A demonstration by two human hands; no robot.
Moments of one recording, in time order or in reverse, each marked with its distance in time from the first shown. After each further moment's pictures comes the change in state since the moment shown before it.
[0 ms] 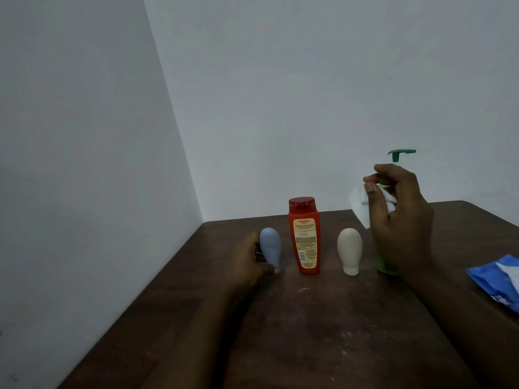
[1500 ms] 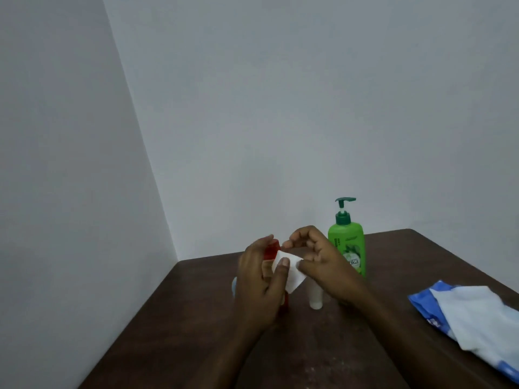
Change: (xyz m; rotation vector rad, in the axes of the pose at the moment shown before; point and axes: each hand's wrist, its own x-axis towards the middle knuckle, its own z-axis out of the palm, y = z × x) left_hand -0.043 0.113 0.044 -0.041 0.377 0.525; right_hand 0.013 -0.016 -0.007 0.502 -0.654 0.498
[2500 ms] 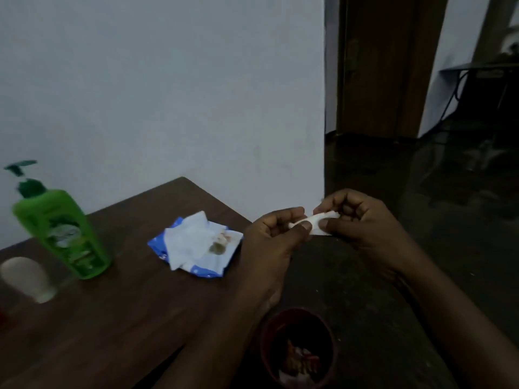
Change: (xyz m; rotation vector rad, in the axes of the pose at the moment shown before) left_hand -0.151 0.315 0.279 -1.057 -0.812 -0.624; right_hand -0.360 -0.084 -0.319 -0.164 0.743 0.296
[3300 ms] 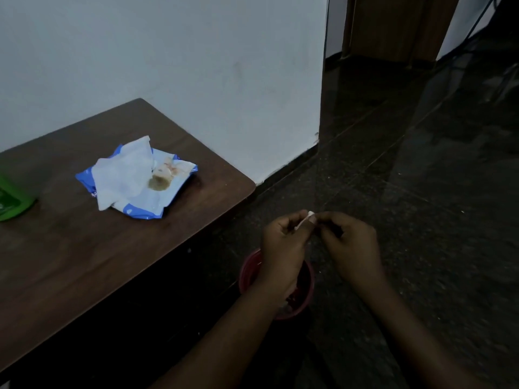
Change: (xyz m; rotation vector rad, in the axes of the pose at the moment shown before) left_hand 0.020 -0.201 0.035 0.064 0.166 -0.255; right_hand -0.053 0.186 -0.024 -0.626 0.217 0.004
